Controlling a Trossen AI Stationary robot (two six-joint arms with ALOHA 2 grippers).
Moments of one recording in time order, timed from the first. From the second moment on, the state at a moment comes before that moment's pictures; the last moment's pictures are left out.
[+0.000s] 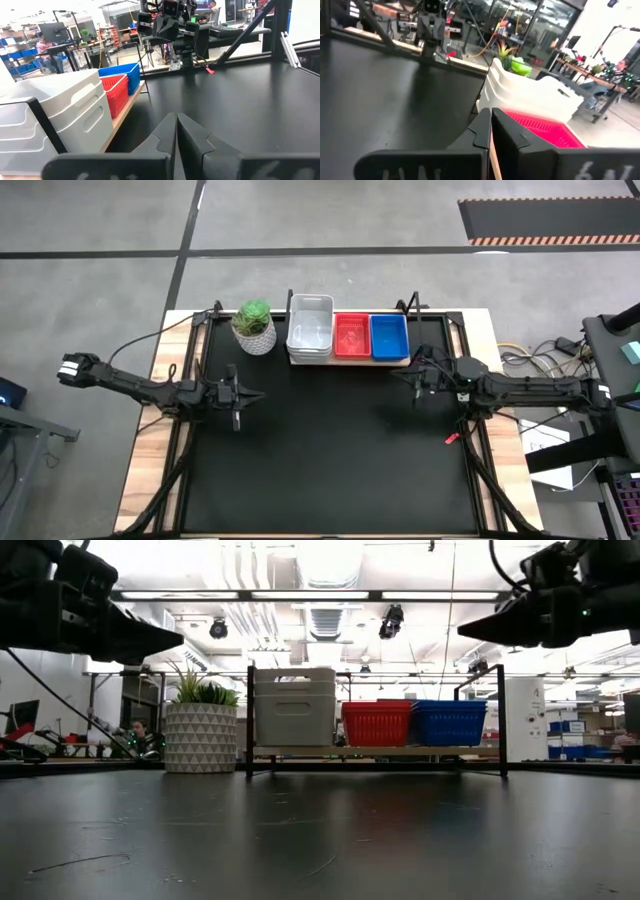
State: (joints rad) left arm -0.19 0.55 0.01 0.53 -0.33 0.16; right arm -0.19 0.58 0.16 0.36 -0.02 -0.37
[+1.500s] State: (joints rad) left arm -0.19 0.03 0.03 0.02 -0.41 0.24; right arm -0.19 0.02 0.09 -0.09 0.21 -0.27
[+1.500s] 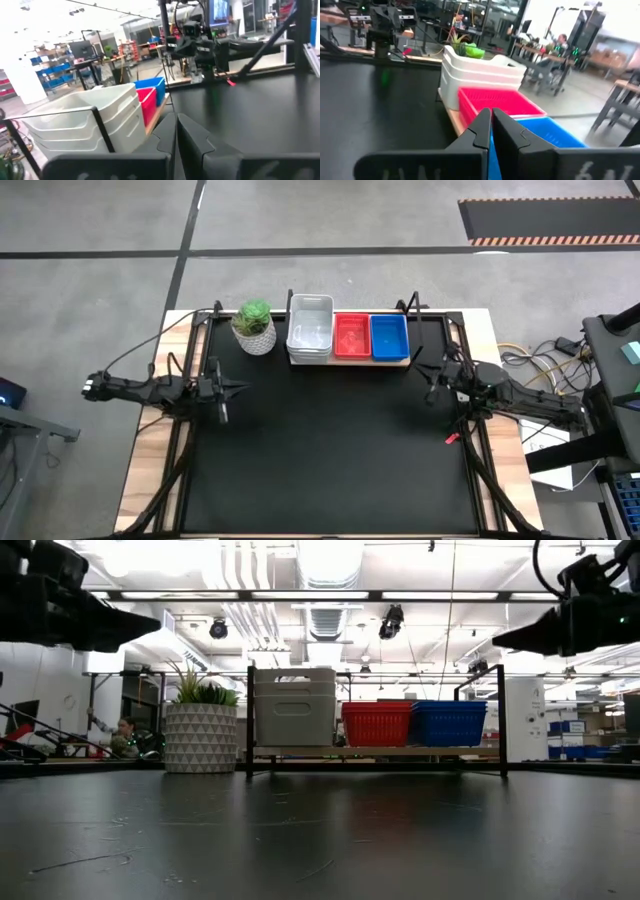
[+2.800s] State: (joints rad) left arm -0.19 0.23 0.02 0.04 -0.42 0.24; right arm -0.19 0.05 0.09 -0.09 0.21 -0.19
